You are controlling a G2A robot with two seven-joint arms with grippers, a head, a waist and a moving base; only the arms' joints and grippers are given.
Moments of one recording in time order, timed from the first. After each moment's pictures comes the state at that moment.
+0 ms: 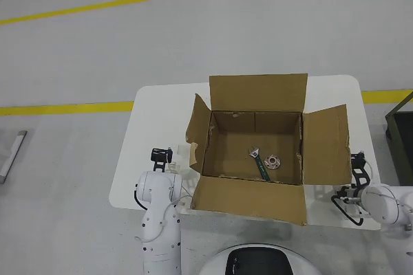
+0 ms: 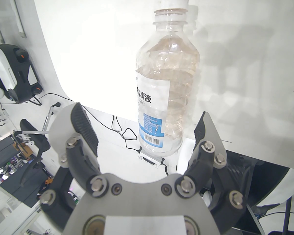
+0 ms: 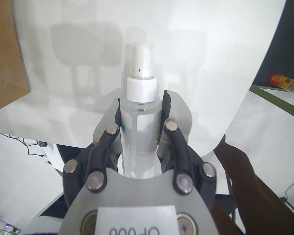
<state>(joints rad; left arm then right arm) 1.07 -1.74 -1.57 -1.62 2.06 -0.20 -1.45 -1.43 -1.27 1.68 -1.93 -1.28 0.10 1.42</state>
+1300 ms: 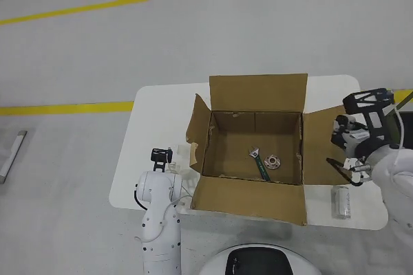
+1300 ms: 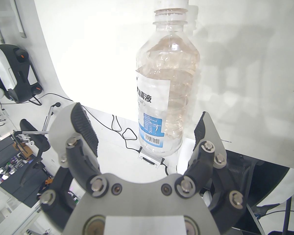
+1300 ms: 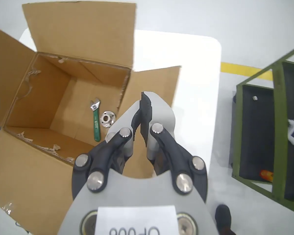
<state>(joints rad) 1.07 -1.74 -1.57 -1.62 2.06 -0.20 -1.45 -1.20 -1.26 1.55 -2.25 -1.21 0.16 1.23</state>
